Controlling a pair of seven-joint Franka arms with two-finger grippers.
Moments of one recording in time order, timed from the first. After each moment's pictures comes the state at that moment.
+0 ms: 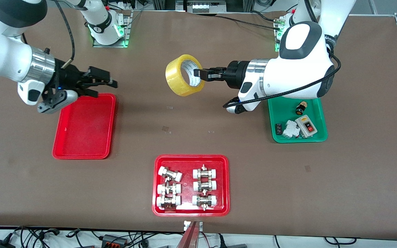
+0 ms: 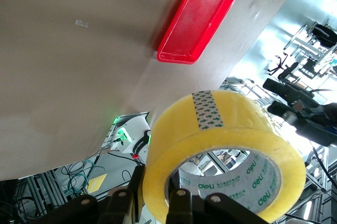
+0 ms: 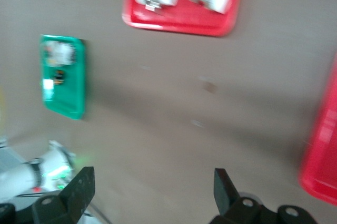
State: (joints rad) left arm -0.27 0.39 -0.24 -1.40 -0.98 1.76 -0.64; right arm 0.19 0.16 0.03 -1.55 0.58 1.68 -0.04
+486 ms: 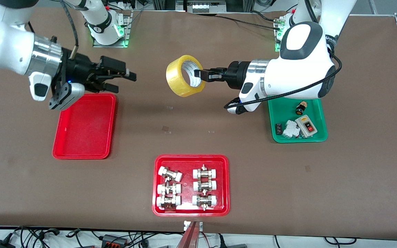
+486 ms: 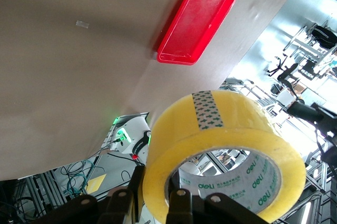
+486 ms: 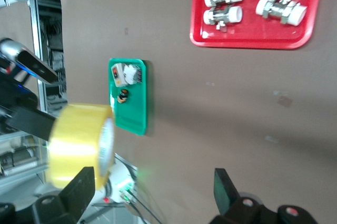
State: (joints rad) left arm -0.27 0.39 -0.24 -1.40 -0.98 1.76 -0.64; right arm 0.28 0.21 0.03 -1.40 0.70 1.71 0.19
